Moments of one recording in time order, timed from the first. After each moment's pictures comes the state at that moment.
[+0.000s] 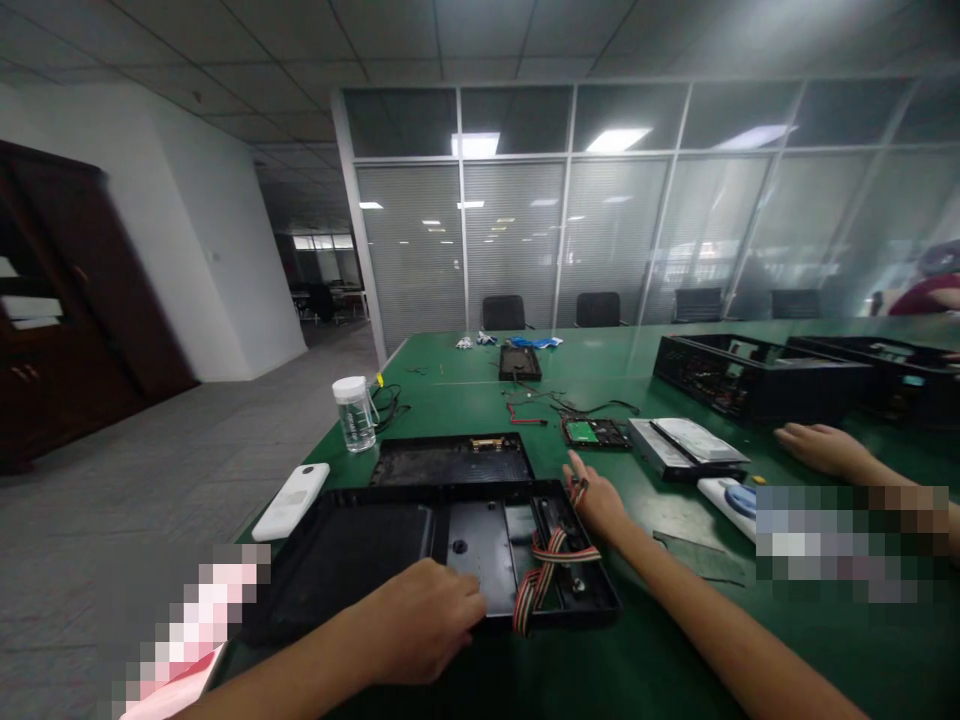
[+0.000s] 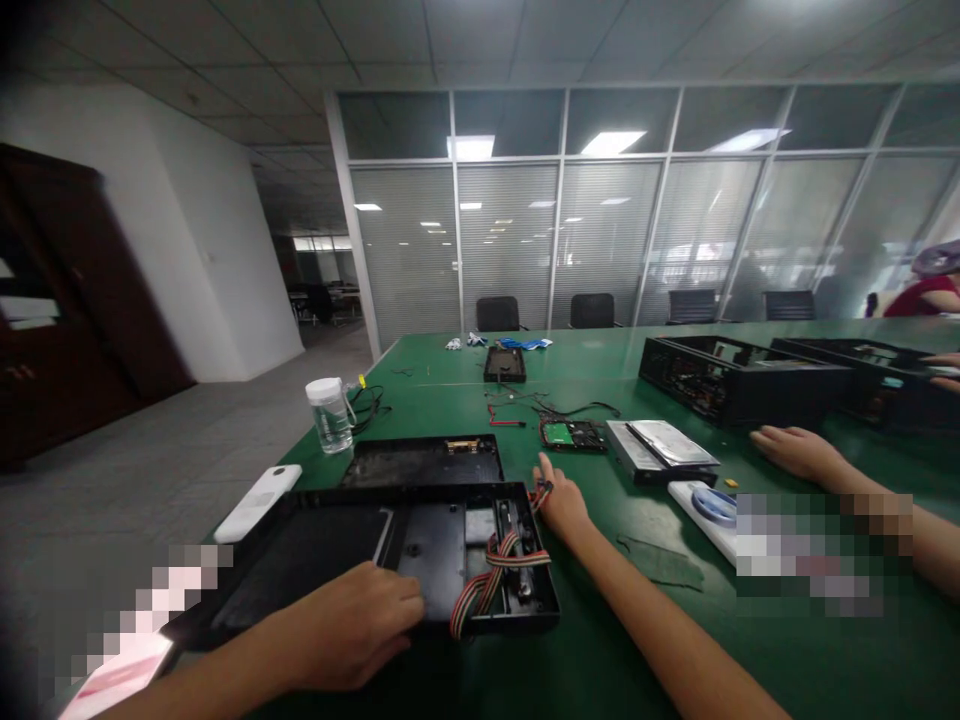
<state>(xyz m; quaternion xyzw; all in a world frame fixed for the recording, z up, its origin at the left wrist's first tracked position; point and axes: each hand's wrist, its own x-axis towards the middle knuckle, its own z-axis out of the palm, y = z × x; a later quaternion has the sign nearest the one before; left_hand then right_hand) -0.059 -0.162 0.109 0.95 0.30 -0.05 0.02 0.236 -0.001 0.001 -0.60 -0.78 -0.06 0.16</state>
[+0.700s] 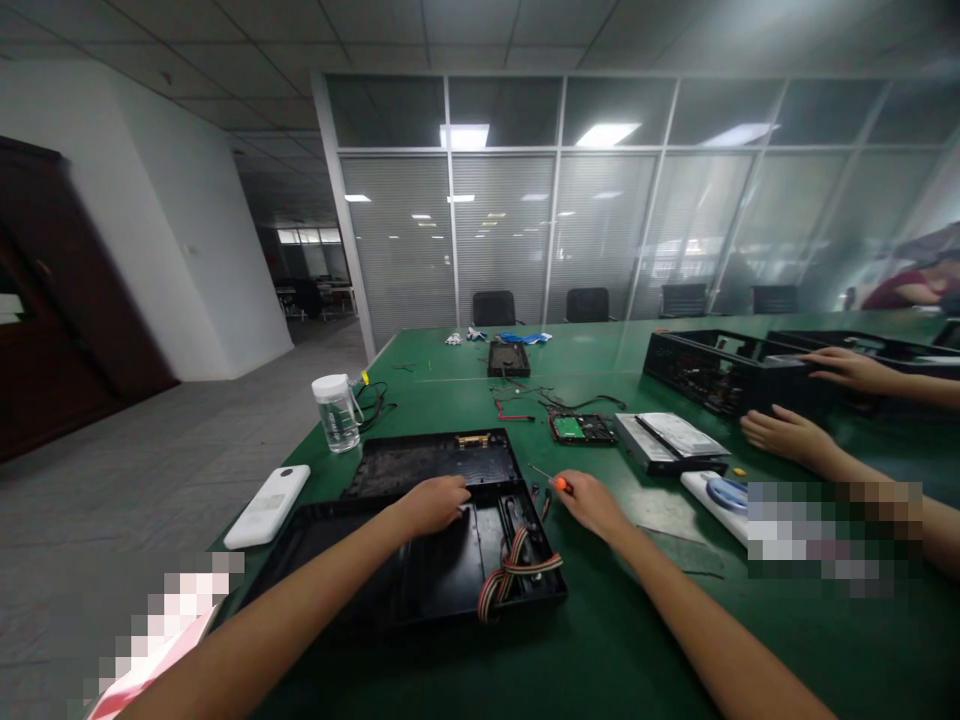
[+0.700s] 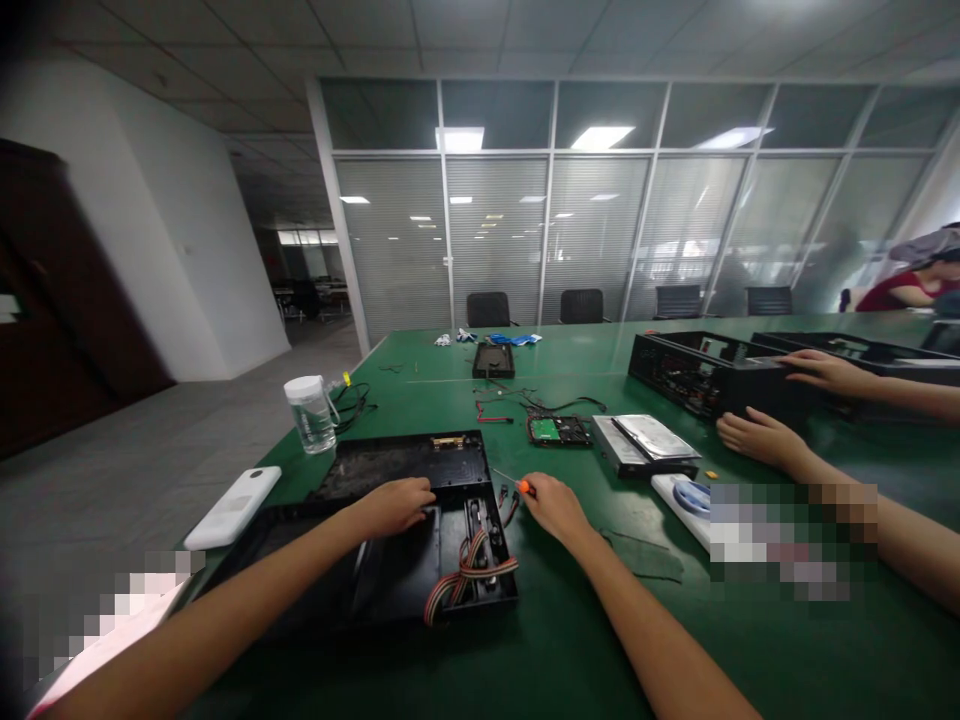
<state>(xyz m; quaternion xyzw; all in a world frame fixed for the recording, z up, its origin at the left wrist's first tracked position) -0.046 -0.016 0.051 0.93 0.36 0.01 -0.06 0.260 -0.001 -0.006 -0.59 -0.78 0.06 0.22</state>
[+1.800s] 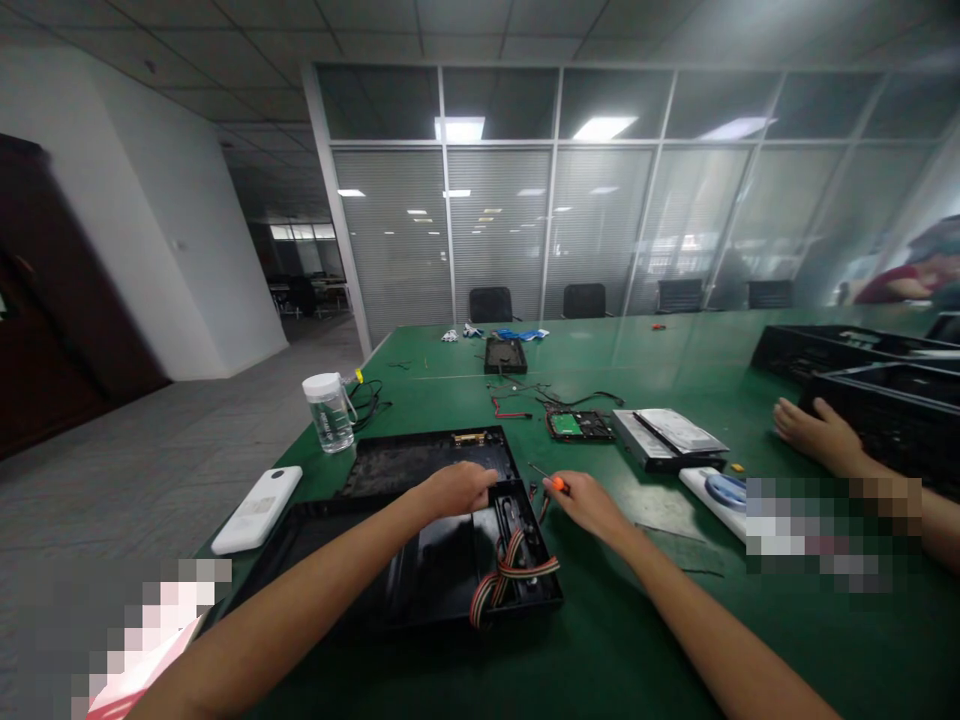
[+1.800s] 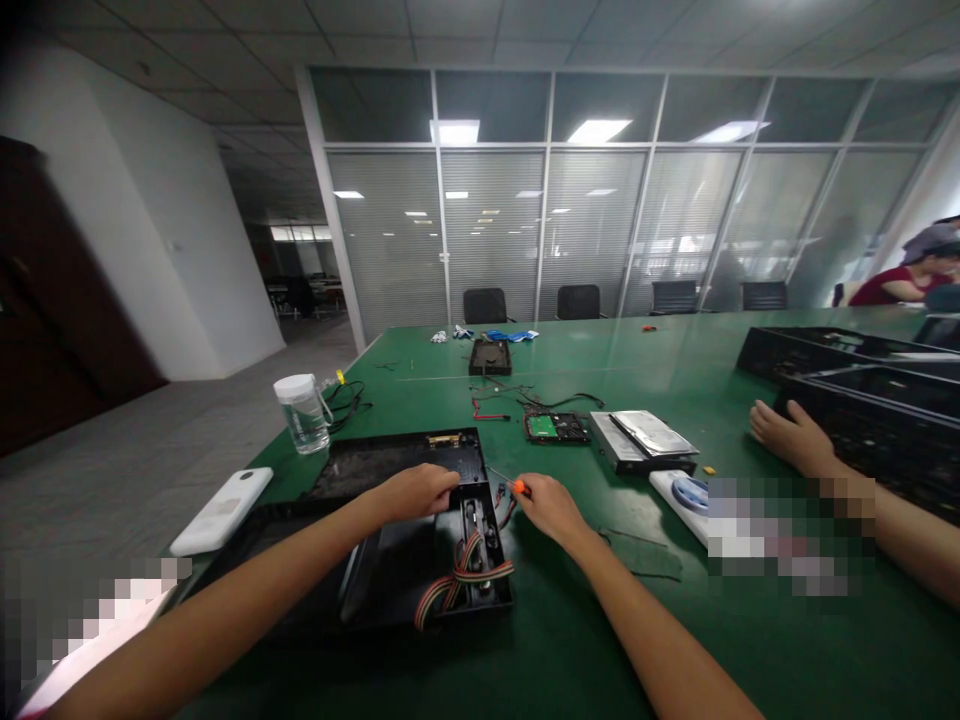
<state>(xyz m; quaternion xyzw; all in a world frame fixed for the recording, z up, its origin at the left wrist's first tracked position) -0.008 0.015 0.045 0.95 0.30 0.04 -0.09 0.257 -0.007 0.002 -0.54 -0.80 0.07 0.24</state>
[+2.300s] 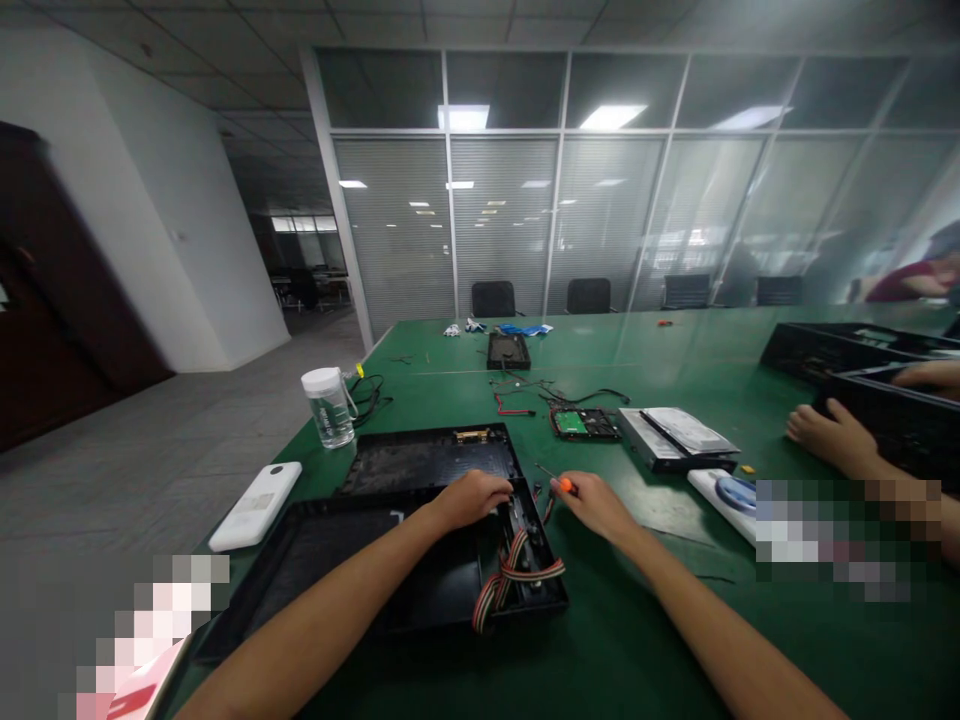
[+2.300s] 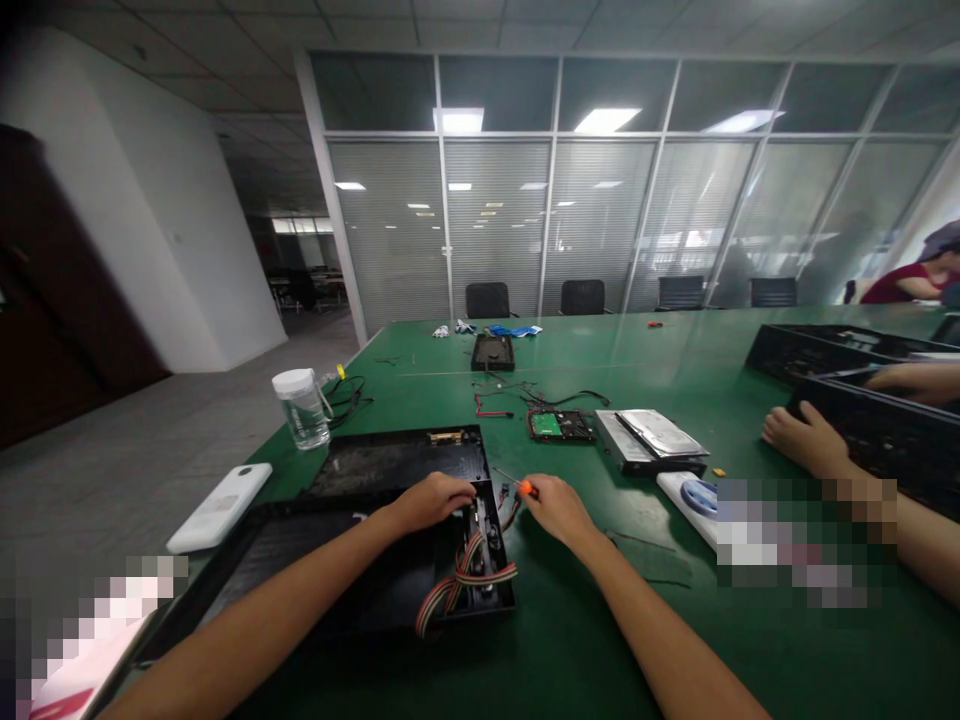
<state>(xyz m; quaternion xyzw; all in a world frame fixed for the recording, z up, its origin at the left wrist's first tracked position) 0.004 0.024 0.009 0.94 0.28 0.18 0.09 0.262 0.002 -0.007 -0.55 -0.80 0.07 0.24</state>
